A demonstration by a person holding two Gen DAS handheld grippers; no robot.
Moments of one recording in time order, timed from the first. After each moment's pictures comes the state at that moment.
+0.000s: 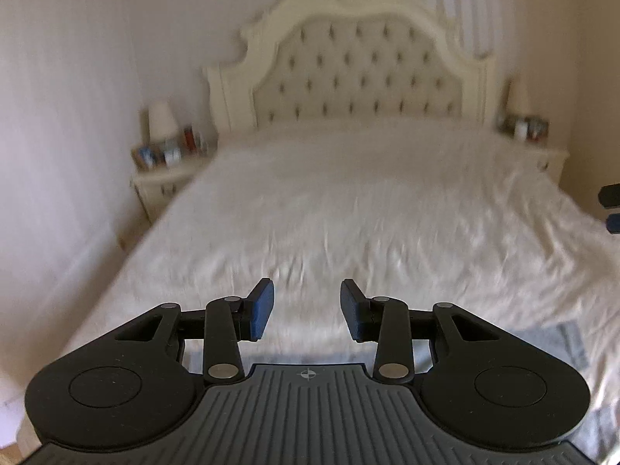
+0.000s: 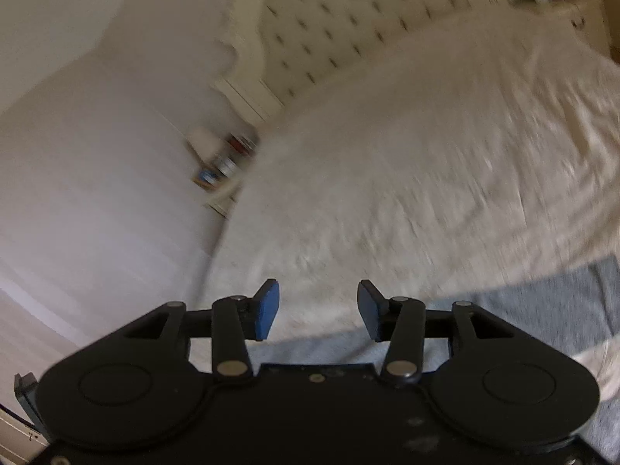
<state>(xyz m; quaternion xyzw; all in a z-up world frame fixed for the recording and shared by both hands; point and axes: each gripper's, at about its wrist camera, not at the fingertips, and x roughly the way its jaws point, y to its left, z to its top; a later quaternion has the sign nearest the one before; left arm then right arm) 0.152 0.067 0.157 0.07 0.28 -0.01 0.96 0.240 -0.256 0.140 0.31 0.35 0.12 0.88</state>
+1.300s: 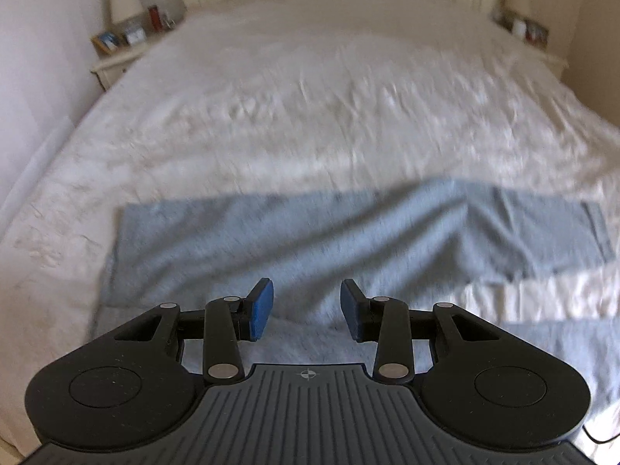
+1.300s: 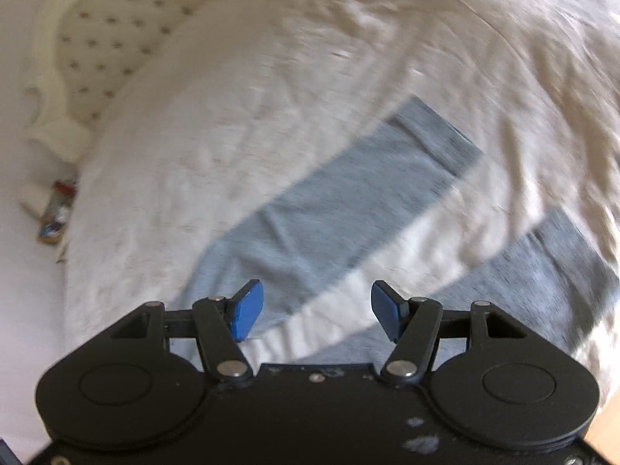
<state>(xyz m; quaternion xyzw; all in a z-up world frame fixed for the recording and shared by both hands) 0.176 0.083 -0.045 0.06 0.47 -0.04 0.88 0.163 -0.301 -0.082 0.38 0.44 -0.16 0.80</state>
